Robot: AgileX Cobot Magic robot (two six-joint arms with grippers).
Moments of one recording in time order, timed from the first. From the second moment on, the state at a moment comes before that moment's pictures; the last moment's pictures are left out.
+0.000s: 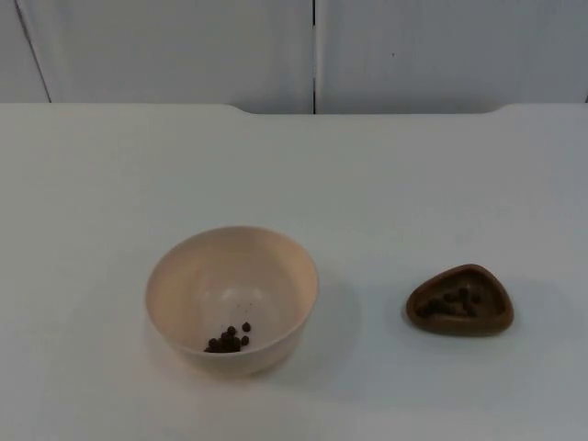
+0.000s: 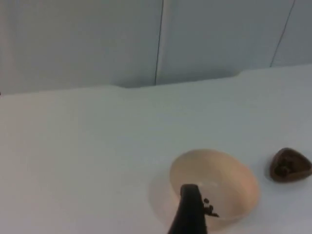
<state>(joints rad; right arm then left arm) 0.43 0.02 -0.58 0.00 1.06 0.03 -0.42 0.02 -0.58 0.00 0.94 -0.14</state>
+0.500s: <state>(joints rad) 0.43 0.00 -0.52 0.00 1.10 -0.04 -0.42 0.00 -0.50 0.02 1.07 -0.07</state>
